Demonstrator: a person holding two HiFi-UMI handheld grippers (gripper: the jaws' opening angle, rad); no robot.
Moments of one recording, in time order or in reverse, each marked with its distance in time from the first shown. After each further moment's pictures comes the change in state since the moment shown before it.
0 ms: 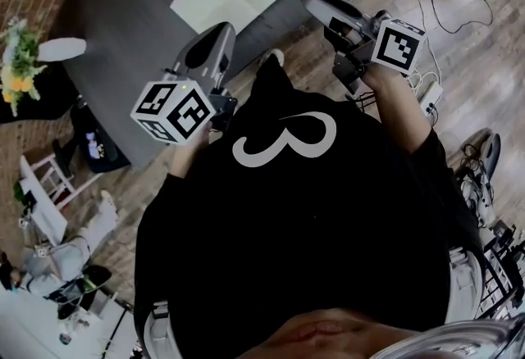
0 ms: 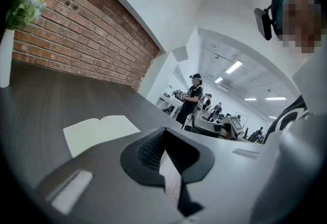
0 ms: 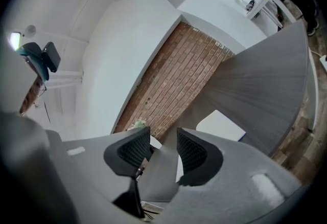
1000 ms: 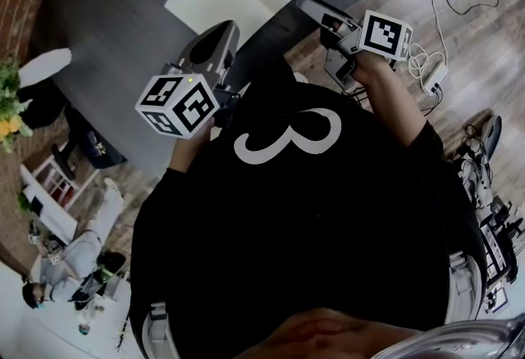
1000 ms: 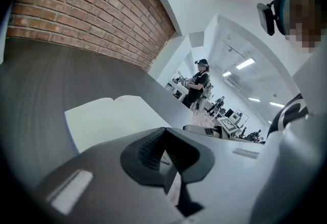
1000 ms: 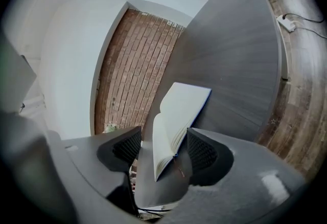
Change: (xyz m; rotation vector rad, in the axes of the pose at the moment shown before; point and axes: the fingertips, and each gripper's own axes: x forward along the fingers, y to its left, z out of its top) left arm 0.039 0.089 -0.042 -0.120 0.184 0.022; right arm 0.051 -0.129 -0.066 0.337 0.078 -0.272
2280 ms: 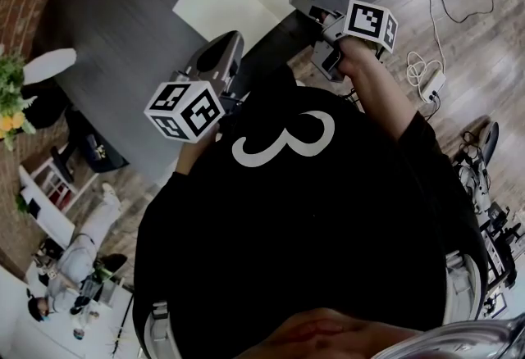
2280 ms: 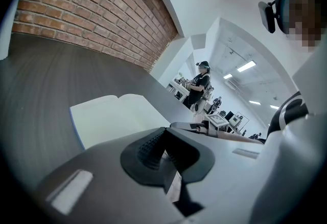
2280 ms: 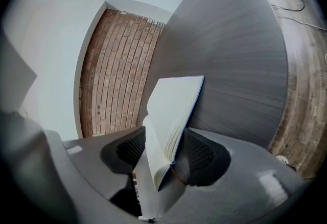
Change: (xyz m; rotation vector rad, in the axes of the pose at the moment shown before) left arm -0.008 0.007 -0.009 -0.027 -0.011 0.004; right arm 0.033 -0.024 -0.001 0.162 -0.002 -0.123
